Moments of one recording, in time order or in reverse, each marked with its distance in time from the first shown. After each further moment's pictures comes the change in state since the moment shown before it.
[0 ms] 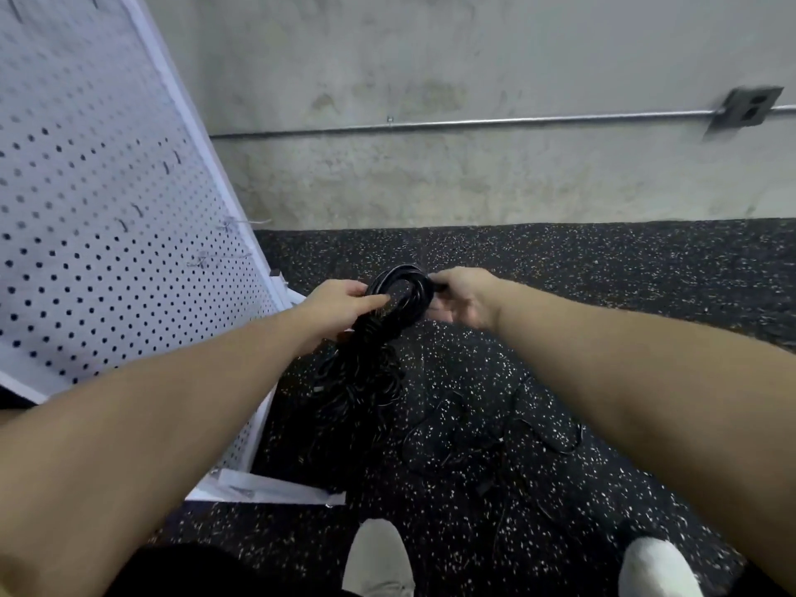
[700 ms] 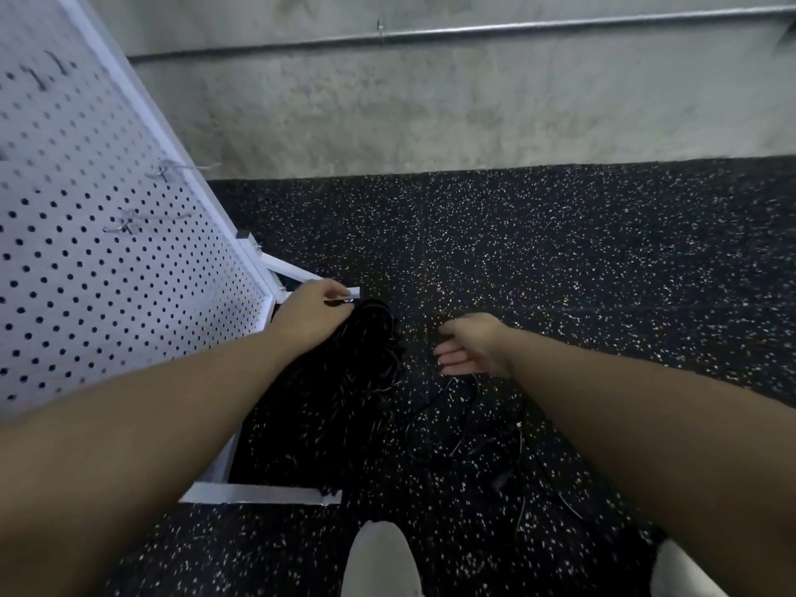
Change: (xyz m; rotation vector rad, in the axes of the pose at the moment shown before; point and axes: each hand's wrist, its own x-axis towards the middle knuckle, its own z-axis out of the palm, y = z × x) left_hand 0.087 -0.096 0.015 0.328 0.113 0.045; right_hand 0.090 0.104 -0.035 -0.280 0.047 0.225
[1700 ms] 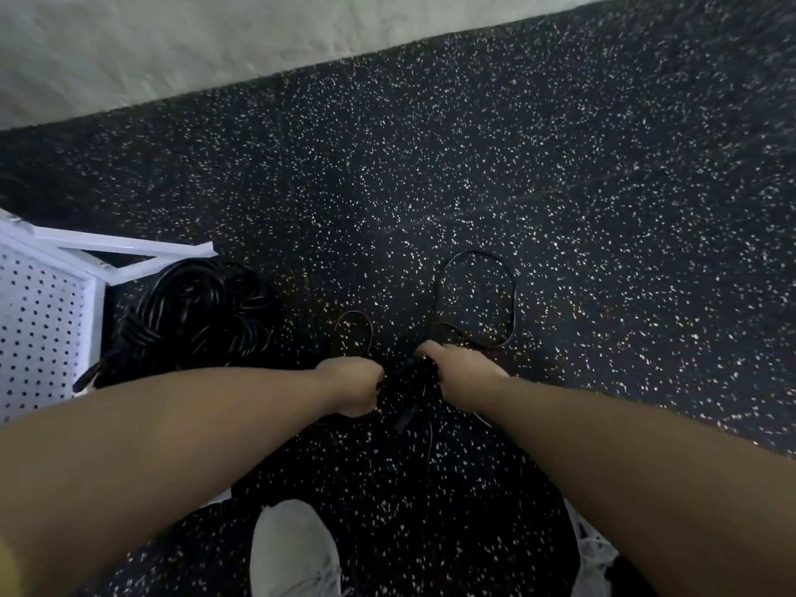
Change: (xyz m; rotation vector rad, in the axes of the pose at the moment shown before) left_hand -0.024 0.055 0.253 0.863 -0.893 0.240; right_hand 0.023 0.190 -0.106 -0.972 0.022 -0.138
